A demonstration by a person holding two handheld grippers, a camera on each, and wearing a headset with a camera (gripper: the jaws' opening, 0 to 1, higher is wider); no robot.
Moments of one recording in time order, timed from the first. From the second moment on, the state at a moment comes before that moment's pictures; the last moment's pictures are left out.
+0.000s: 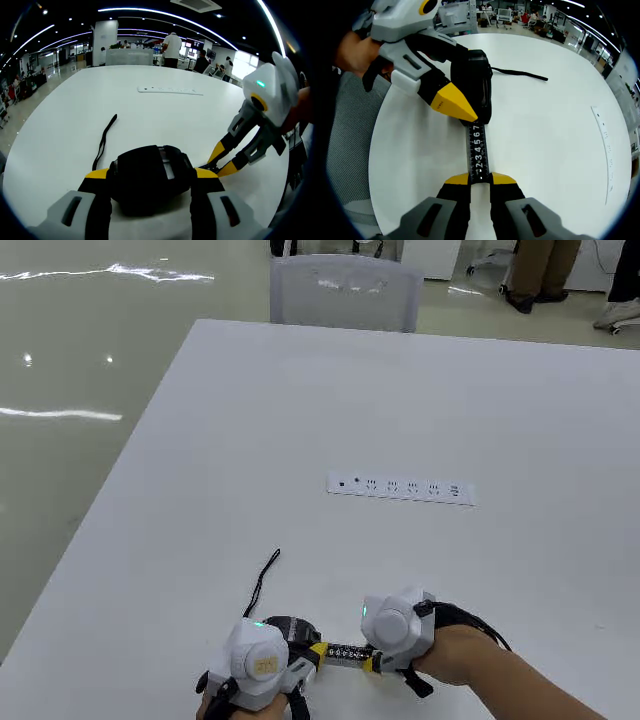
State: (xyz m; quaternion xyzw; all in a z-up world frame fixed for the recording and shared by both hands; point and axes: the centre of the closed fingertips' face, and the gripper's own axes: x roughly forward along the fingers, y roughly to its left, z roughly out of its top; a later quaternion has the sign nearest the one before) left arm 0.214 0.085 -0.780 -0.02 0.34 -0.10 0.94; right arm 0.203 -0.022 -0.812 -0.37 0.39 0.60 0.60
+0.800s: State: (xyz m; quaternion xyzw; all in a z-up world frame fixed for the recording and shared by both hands) left arm 0.216 0.088 -0.784 -0.02 0.34 -0.11 0.94; right arm 0.202 -0.007 -0.813 -0.35 0.38 0.60 0.61
